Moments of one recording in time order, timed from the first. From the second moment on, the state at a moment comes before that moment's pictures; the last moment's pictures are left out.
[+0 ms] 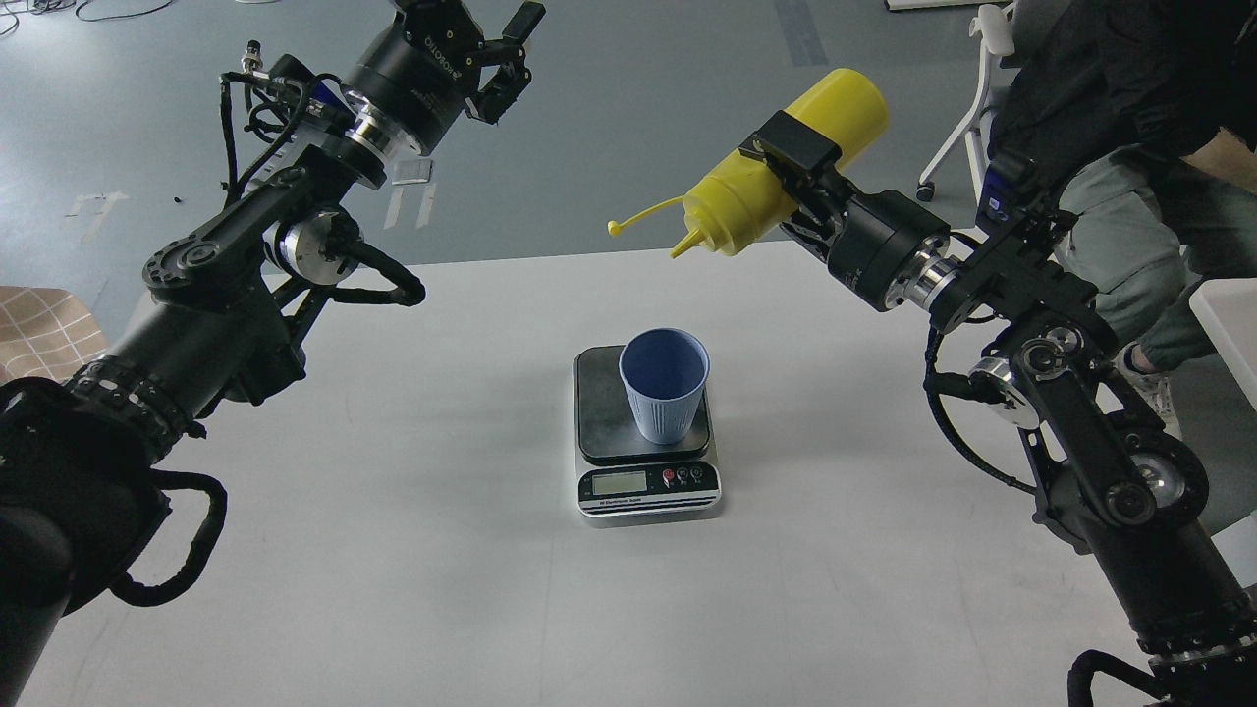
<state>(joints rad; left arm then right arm) -1.10 0.19 -0.64 -0.58 0.36 -0.46 -0.49 0.45 -0.01 1.38 1.37 -1.21 0.37 -0.13</state>
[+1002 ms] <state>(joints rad) -1.09 0.16 -0.58 -0.58 0.38 -0.46 -0.49 0.22 0.00 1.74 1.20 -0.26 0.49 -0.04</state>
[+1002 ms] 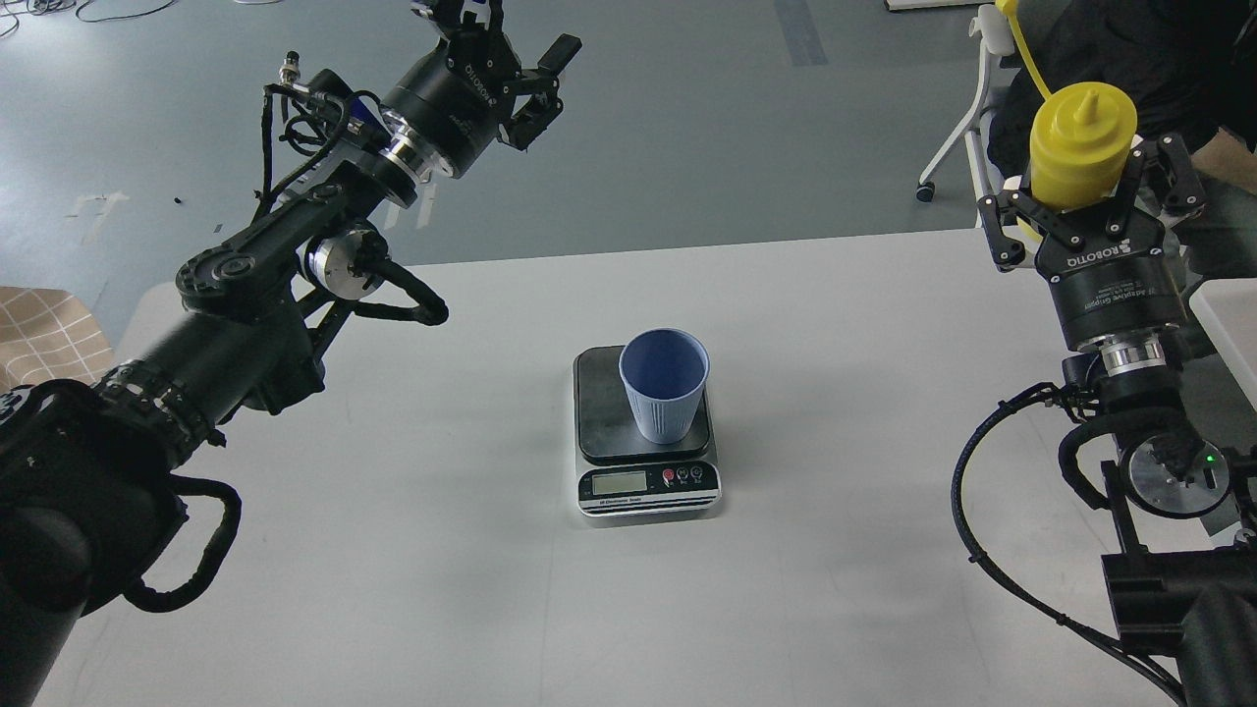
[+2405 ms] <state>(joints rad) -1.06 0.13 -0.50 -0.54 0.39 -0.46 -0.49 0.09 0.00 1.56 1.04 0.02 0.49 -0.09</state>
